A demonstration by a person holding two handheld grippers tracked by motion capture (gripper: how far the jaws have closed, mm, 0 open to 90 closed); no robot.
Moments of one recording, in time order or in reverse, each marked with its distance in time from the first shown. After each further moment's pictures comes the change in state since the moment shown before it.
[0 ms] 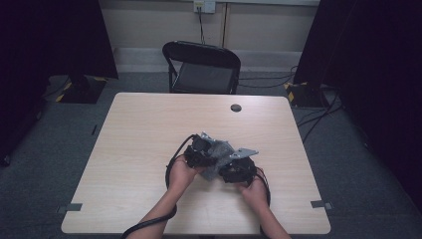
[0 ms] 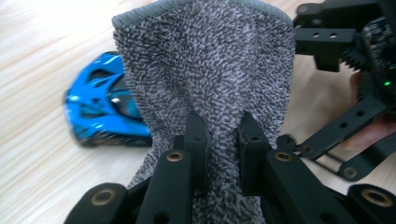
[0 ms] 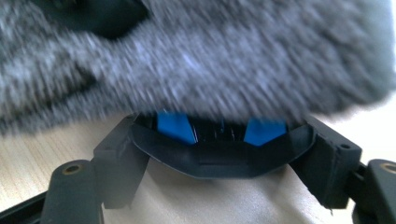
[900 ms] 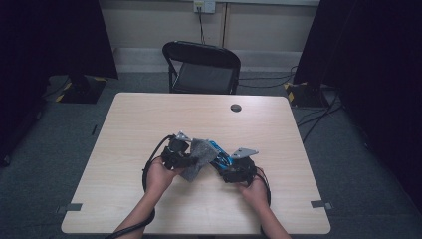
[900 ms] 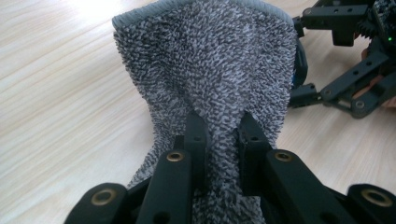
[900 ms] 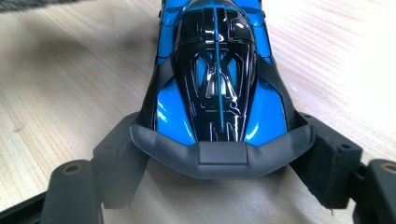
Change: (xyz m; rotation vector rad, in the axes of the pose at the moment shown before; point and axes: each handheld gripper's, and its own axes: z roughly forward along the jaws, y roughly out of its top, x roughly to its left) left arm 0.027 -0.029 -0.052 -0.020 0.053 -0.045; right arm 0.000 0.000 0.000 0.002 0.002 -0.001
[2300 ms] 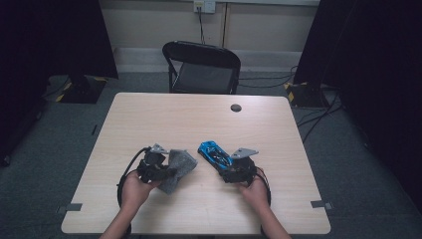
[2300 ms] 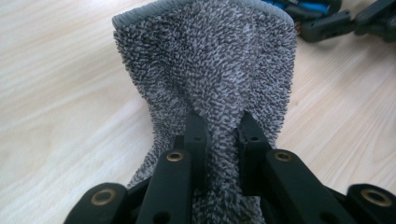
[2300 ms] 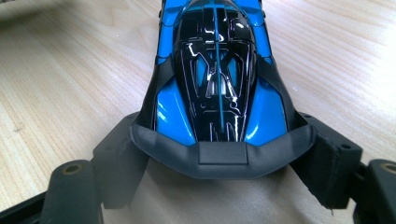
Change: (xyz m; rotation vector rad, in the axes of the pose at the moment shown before) left arm 0.021 -0.059 -0.041 0.036 0.038 -0.067; right arm 0.000 0.000 0.000 0.000 0.000 0.000
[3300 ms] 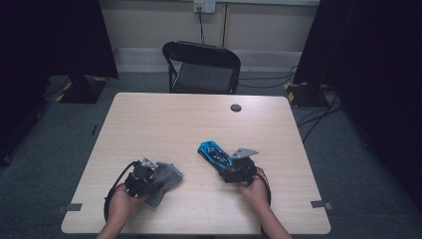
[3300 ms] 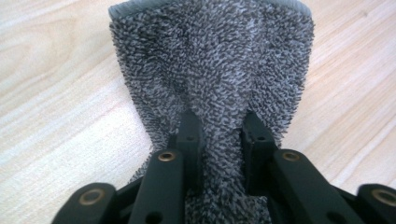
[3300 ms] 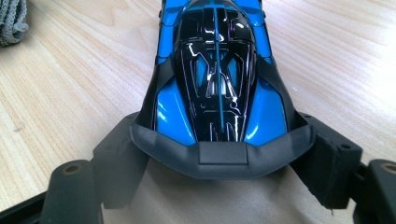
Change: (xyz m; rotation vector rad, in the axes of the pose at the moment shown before) left arm 0.017 -0.054 0.000 0.090 0.067 -0.046; right arm 0.000 0.000 0.000 0.000 -0.001 -0.001
